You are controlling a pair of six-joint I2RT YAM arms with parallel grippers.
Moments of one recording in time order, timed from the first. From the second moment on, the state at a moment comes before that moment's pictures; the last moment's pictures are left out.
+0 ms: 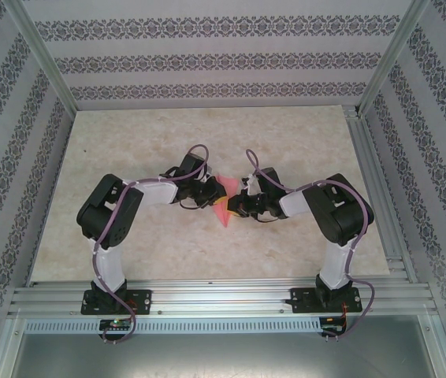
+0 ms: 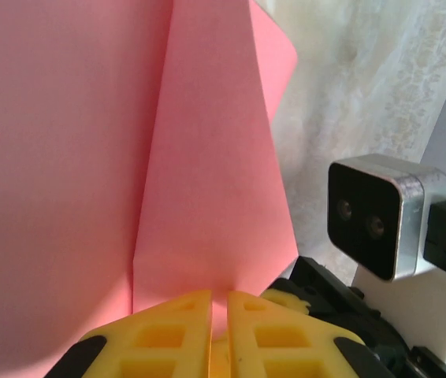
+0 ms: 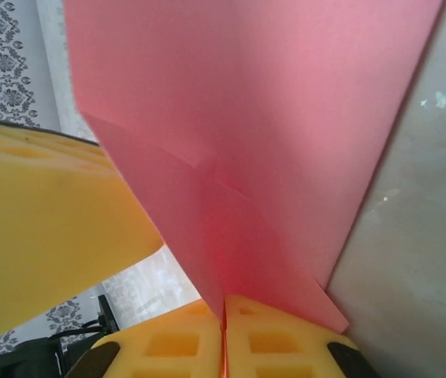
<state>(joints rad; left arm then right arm) -0.55 1.93 1.07 -0.01 0.56 -1.08 0.46 1.89 0.74 0.34 -0.78 0.84</state>
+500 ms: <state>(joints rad) -0.55 1.97 1.07 0.02 0.56 -1.09 0.51 1.75 0.82 -0.01 -0.60 0.67</state>
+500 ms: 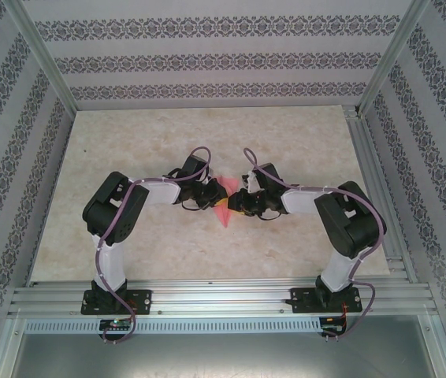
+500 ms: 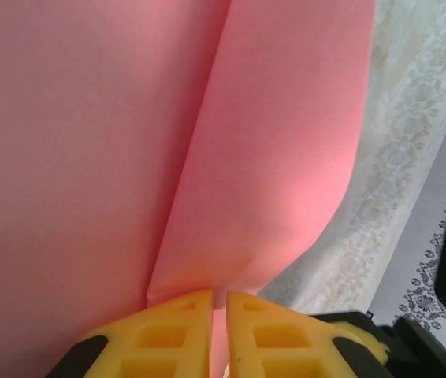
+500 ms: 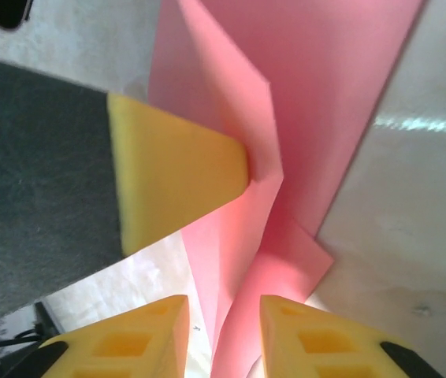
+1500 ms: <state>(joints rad) -0.55 1.97 1.07 0.02 0.56 -1.09 0.65 1.70 0.81 -0.09 -0.39 0.69</state>
